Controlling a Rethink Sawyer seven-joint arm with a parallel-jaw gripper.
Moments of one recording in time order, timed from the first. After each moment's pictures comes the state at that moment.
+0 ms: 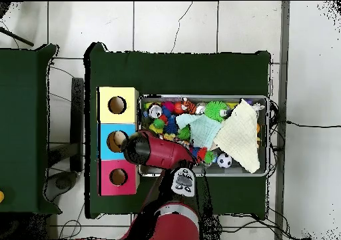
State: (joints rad) arm 0.02 -0.42 -0.15 1.73 0.20 0.20 1.66
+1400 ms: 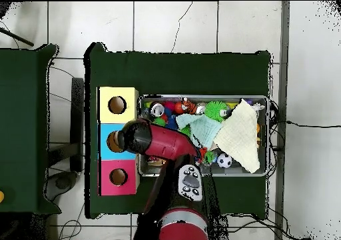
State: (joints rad) arm -0.02 -0.51 -0.09 1.68 0.25 0.35 1.66
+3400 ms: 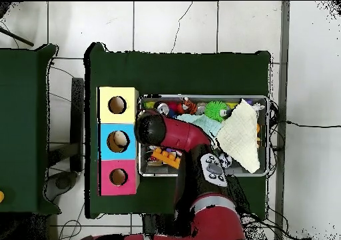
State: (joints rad) arm -0.17 -0.49 0.05 1.65 0.13 0.27 1.66
